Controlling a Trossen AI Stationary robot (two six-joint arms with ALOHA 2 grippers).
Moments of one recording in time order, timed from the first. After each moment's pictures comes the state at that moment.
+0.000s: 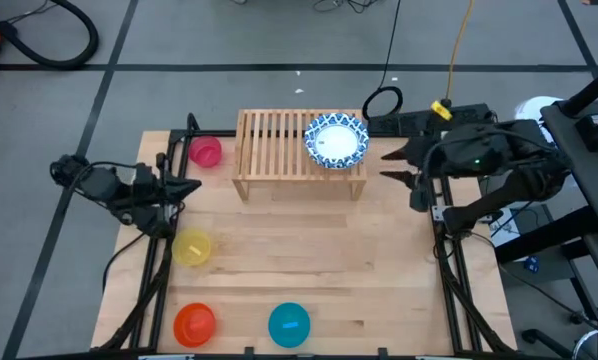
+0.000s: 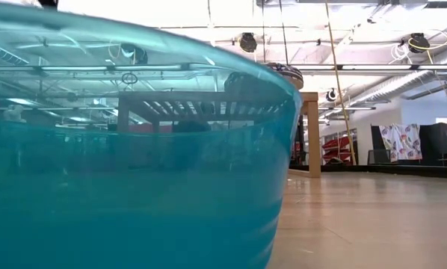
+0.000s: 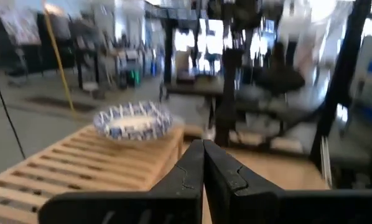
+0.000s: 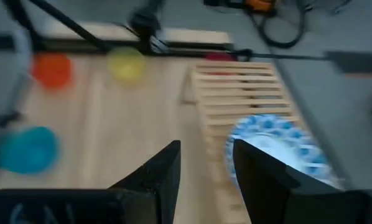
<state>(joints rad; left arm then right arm) -0.50 0.33 0.67 -0.32 -0.70 -0.06 0.17 1.29 1.97 -1.32 0.35 0.06</state>
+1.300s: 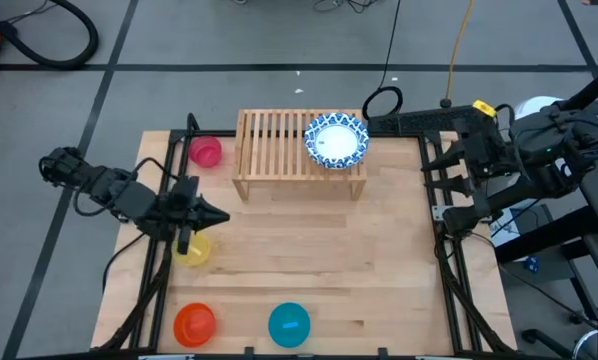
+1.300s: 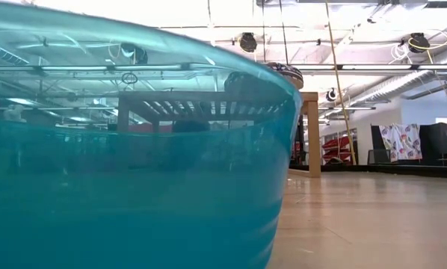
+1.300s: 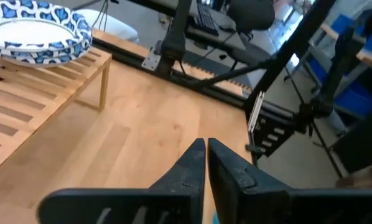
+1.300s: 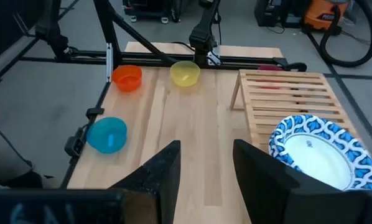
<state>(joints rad) -0.47 0.86 1.09 -0.58 -0.41 -0.55 0.23 1.11 1.97 -1.40 0.15 0.10</state>
